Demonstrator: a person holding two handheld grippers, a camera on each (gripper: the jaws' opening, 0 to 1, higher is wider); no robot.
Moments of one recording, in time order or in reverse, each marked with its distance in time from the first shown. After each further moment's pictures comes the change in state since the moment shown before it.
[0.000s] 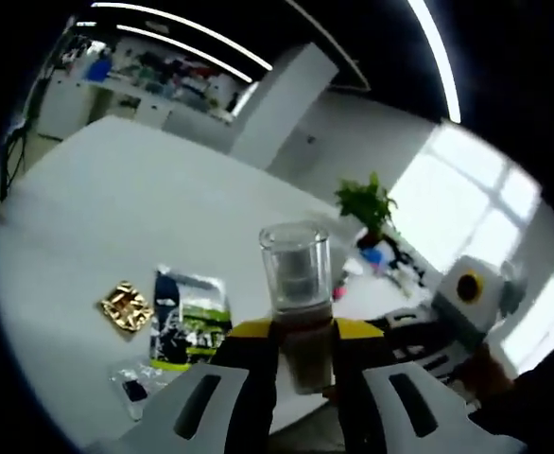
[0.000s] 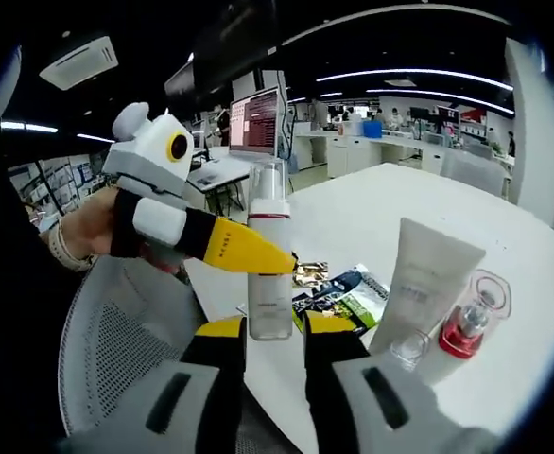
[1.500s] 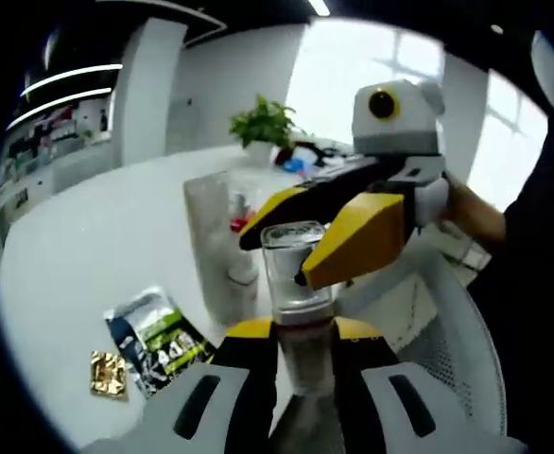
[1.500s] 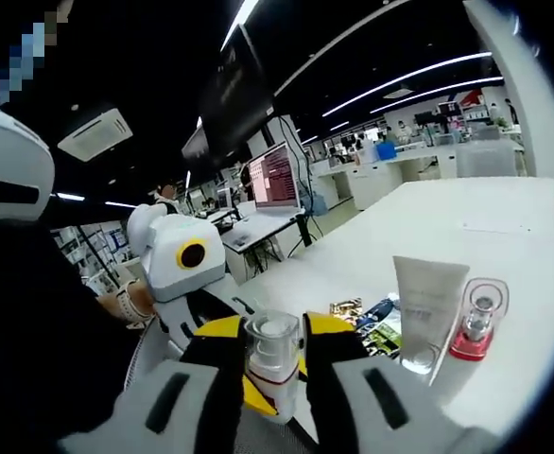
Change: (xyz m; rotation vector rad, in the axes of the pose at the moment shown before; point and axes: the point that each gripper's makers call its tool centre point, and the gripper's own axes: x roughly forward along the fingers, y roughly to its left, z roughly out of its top) left arm 0.006 -0.047 -0.073 0.610 0.337 -0.310; right arm -0.029 0.018 0.043 0.142 -0.230 0.159
